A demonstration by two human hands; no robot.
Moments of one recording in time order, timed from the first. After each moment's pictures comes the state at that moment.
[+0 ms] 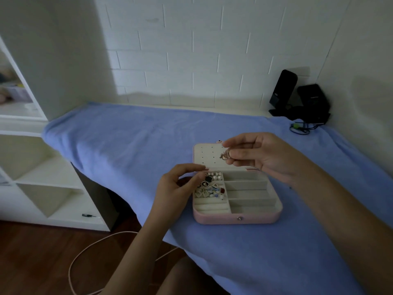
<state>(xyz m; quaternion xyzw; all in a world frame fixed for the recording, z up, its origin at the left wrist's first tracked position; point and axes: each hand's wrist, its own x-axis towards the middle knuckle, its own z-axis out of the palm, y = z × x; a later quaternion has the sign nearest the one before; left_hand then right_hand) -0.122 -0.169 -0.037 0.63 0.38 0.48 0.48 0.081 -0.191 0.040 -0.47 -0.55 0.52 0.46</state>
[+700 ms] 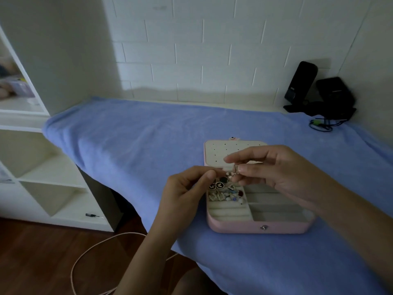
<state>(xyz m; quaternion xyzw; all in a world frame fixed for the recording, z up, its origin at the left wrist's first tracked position) -0.127 -0.163 -0.050 0.65 0.29 0.50 0.50 0.054 -0.201 0.018 -0.48 -0.59 0.48 0.44</state>
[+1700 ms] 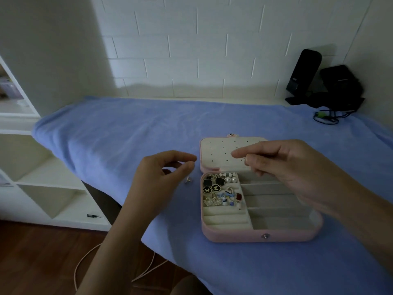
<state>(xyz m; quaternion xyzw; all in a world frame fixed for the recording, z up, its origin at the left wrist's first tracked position) -0.148 -0.134 -0.024 0.70 0.46 0.42 0.34 0.069 -0.199 0.013 -0.54 -0.60 0.38 0.45</state>
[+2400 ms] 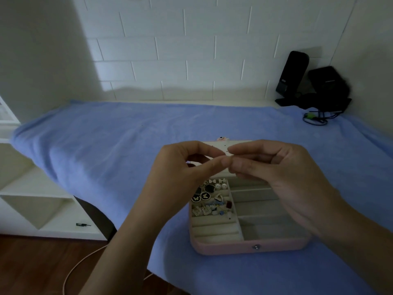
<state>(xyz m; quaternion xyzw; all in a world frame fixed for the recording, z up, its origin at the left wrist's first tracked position) -0.102 -0.146 0.009 0.73 0.37 0.41 0.40 0.055 -0.203 0.011 -0.48 -0.50 0.41 0.59</state>
